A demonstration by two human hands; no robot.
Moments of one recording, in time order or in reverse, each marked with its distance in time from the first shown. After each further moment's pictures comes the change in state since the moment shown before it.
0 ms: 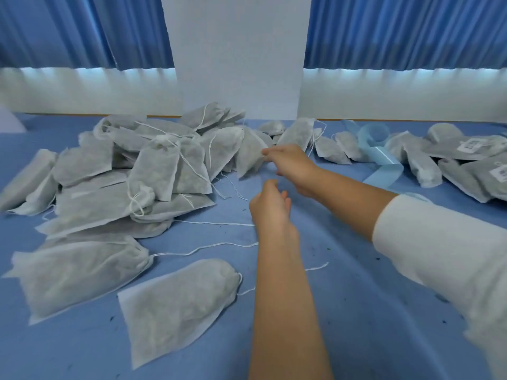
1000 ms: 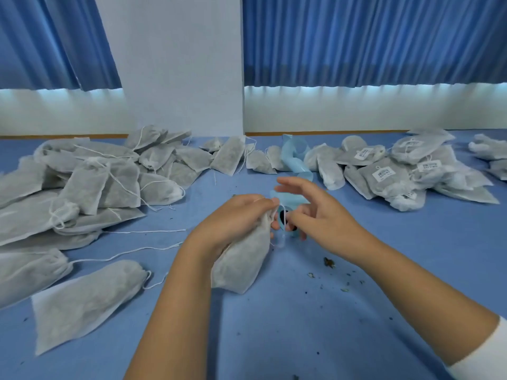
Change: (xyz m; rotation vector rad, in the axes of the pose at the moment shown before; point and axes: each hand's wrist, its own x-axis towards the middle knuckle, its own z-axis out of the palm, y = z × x) left_hand -0.087 -0.018 0.024 1.067 -0.804 0.245; right_hand -0.172 0.061 -0.173 0.038 -0.092 -0.251
